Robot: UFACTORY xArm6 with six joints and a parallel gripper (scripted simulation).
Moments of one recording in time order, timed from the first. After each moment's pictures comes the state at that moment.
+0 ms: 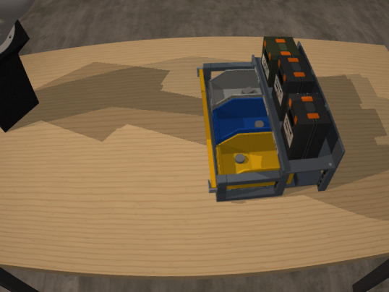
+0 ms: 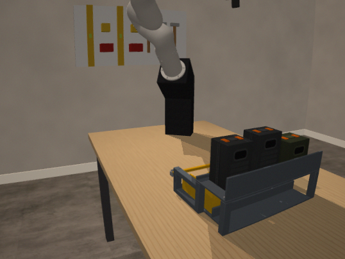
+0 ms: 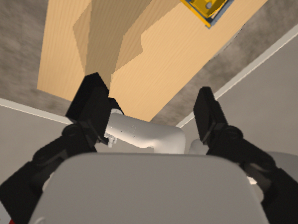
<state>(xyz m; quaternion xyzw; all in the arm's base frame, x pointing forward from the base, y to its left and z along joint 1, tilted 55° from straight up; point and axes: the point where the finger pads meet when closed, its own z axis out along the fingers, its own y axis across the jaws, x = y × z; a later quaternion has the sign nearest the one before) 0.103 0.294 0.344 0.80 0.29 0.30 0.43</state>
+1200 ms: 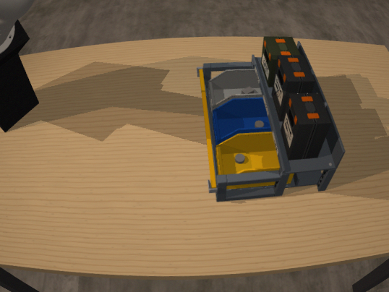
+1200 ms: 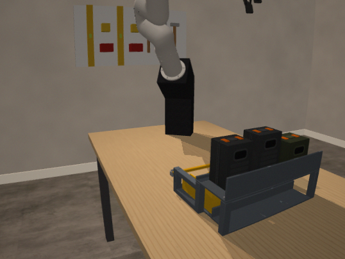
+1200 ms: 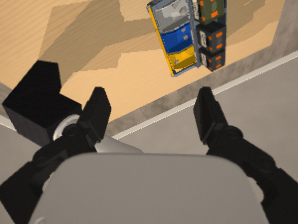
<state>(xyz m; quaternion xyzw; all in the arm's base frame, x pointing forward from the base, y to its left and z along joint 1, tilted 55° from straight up) 0.119 0.387 0.278 0.65 0.51 0.22 0.52</state>
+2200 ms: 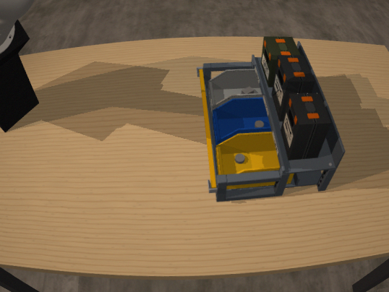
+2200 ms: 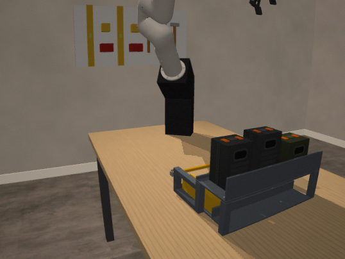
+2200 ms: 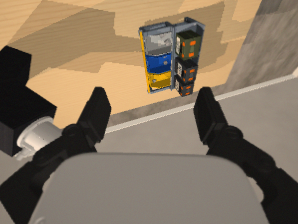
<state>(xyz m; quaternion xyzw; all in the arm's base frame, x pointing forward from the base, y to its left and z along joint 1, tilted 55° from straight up) 0.130 0.447 0.244 0.55 0.61 0.17 0.55</state>
